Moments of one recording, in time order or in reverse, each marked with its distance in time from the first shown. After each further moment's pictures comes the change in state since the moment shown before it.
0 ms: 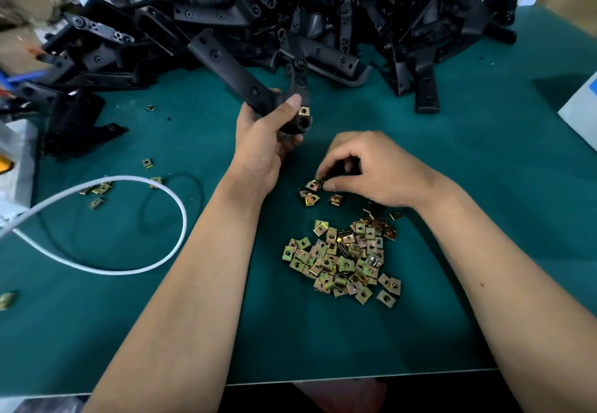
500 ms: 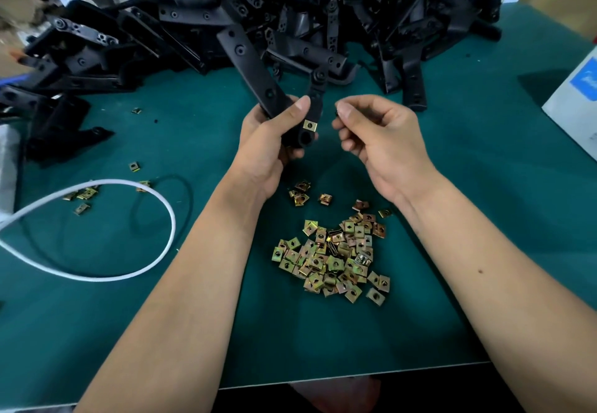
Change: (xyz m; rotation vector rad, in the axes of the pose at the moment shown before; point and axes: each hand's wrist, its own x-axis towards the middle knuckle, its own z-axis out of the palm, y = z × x) left_hand -0.015 0.001 0.012 0.146 -0.178 -0.036; right_hand 0.003 -0.002 0.005 1.066 0.576 0.188
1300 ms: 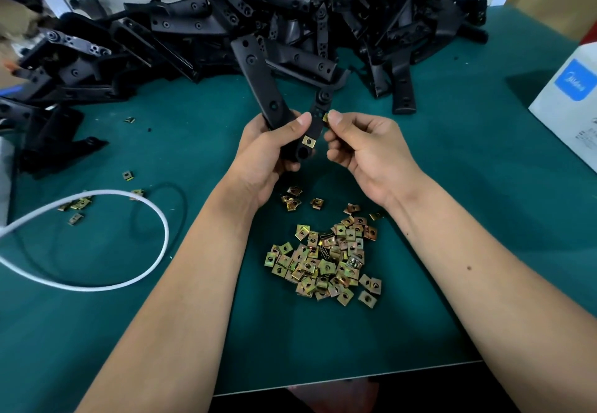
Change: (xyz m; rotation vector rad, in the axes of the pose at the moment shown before) left_hand -0.004 0.000 0.002 0.119 -0.077 -0.056; right_hand 0.000 -0.002 0.003 0.130 0.030 0.171
